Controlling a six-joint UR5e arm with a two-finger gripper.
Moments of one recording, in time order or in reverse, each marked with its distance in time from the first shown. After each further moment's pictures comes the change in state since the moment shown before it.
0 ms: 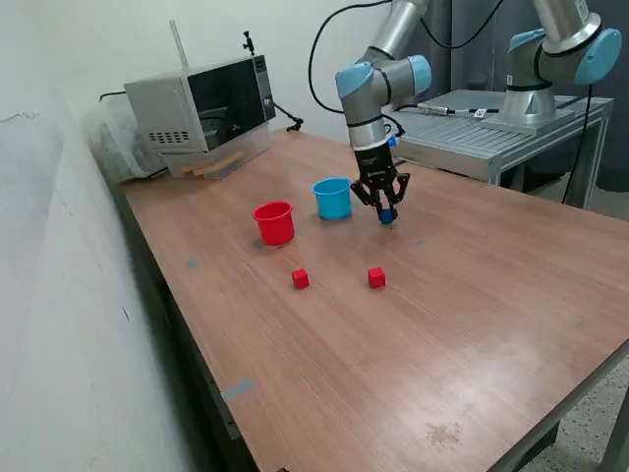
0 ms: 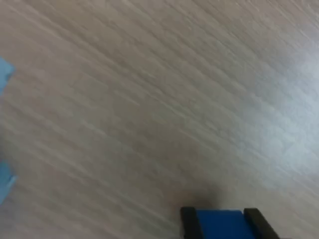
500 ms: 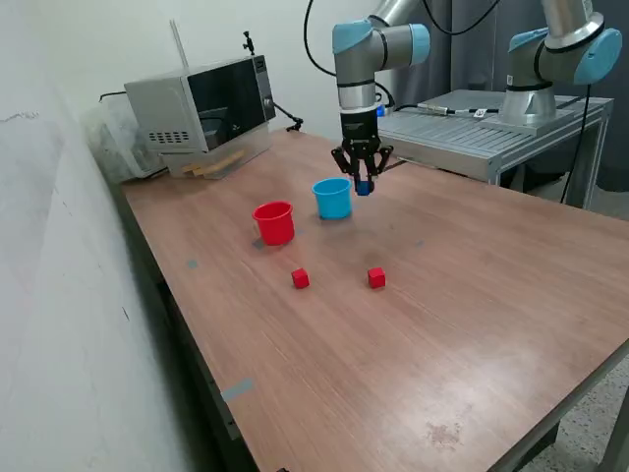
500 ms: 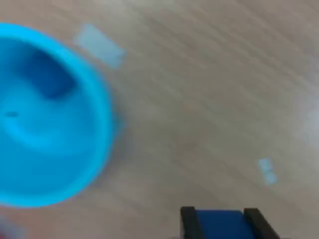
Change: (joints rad) arm -0.005 -0.103 -0.047 0.007 -0.104 0.032
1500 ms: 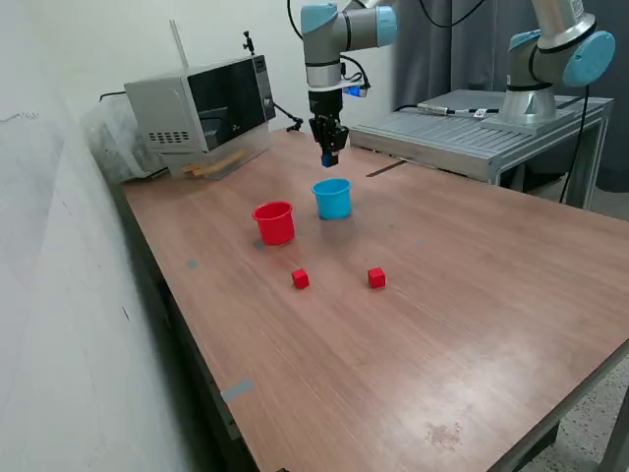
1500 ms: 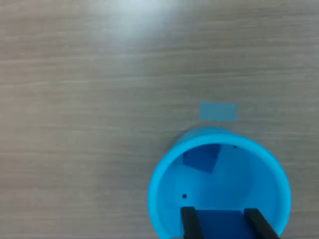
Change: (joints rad) arm -0.135 -0.027 -0.064 0.106 -0.099 0.458
